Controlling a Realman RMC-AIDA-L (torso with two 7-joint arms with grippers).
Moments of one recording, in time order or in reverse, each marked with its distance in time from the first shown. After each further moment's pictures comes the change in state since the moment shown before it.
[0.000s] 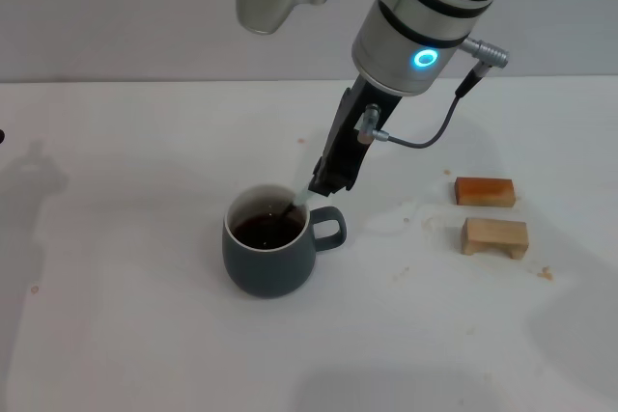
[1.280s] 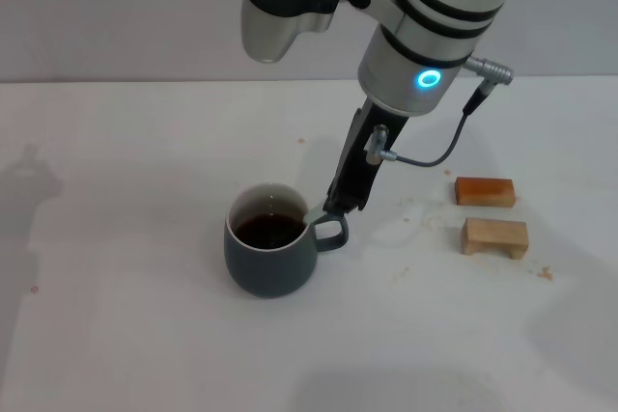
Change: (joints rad) left arm 0.023 -0.002 0.006 0.001 0.000 0.045 -0.004; right arm 0.001 0.006 -0.043 -0.032 0.010 0.014 0.017
